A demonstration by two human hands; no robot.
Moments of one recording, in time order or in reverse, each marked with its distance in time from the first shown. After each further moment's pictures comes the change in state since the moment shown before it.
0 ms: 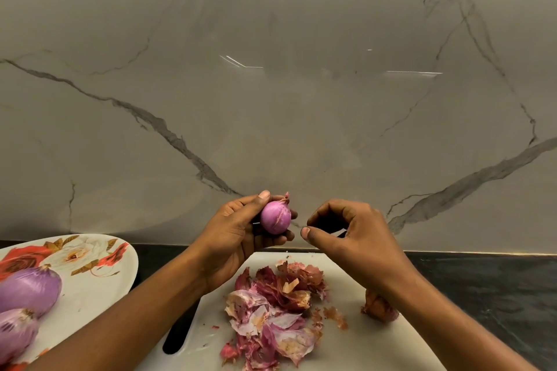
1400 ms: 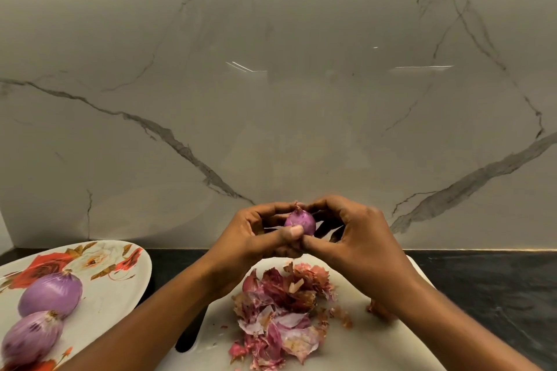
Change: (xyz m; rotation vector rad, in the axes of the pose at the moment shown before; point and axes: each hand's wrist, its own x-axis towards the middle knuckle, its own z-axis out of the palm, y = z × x) left_hand -0.008 -0.005 -0.001 0.282 -0.185 0.106; right_hand -0.006 -0.005 0.001 0.002 0.032 -0.185
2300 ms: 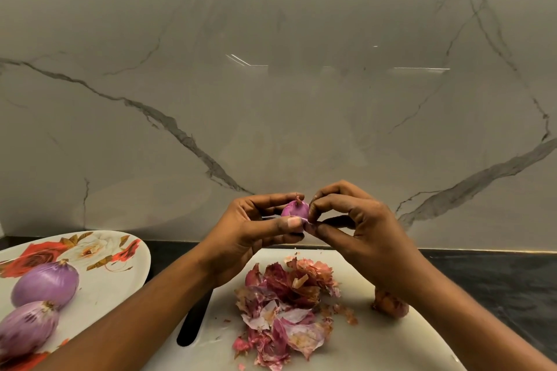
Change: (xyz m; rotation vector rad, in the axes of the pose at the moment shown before) left_hand -0.001 0.008 -0.006 -0.167 0.028 -0.015; right_hand 0.008 0.006 -0.006 0.107 -0.091 -0.171
